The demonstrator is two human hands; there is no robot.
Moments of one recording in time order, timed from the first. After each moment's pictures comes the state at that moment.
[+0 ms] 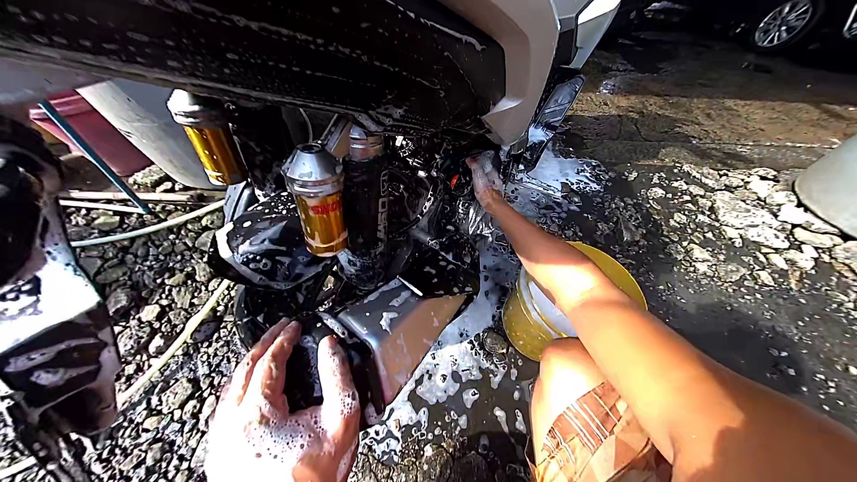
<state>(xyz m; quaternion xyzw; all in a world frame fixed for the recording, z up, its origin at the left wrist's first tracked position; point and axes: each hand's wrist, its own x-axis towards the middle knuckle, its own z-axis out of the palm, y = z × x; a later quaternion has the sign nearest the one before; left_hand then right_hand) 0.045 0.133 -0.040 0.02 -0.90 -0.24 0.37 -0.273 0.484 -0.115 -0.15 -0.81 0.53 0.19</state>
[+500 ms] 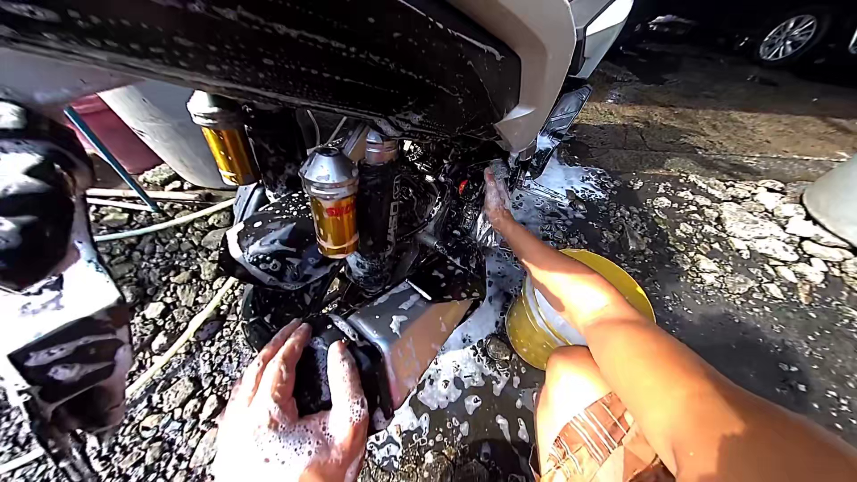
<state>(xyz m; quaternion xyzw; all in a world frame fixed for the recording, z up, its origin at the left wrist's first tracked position) 0.045 0.129 -0.042 0.01 -0.90 -0.25 0.37 -0.267 0.487 -0.142 -0.13 -0.80 0.54 0.23</state>
